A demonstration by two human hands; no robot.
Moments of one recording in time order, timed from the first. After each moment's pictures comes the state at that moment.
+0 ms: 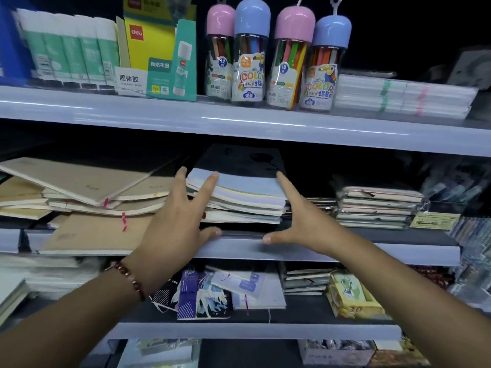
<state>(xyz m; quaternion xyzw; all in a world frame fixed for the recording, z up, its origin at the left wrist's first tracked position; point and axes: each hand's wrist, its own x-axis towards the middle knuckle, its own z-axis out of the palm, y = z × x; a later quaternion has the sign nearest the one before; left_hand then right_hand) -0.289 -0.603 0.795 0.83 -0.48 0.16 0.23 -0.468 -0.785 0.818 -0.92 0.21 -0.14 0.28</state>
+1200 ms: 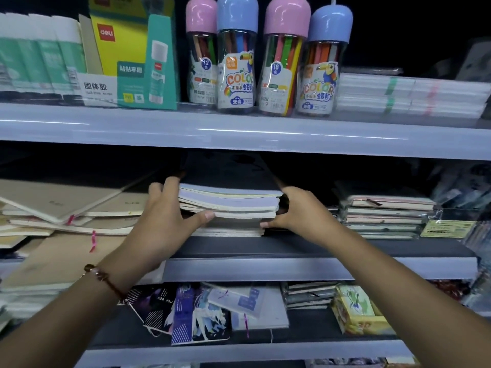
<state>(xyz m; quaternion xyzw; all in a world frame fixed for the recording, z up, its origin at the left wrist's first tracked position) -0.252 -0.636 0.808 0.81 -0.41 0.05 0.41 -0.422 -0.842 0.818 -0.91 0.26 -0.21 0.26</state>
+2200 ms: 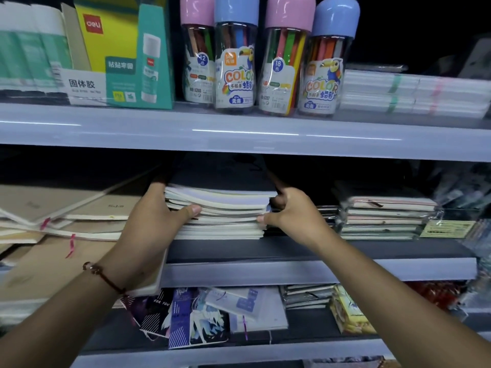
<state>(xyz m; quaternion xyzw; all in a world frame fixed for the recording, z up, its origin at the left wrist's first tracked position) -0.241 -0.639 0.809 0.78 -0.35 0.01 0.51 -0.413 -0.834 0.809 -0.84 0.25 -0.27 0.39</state>
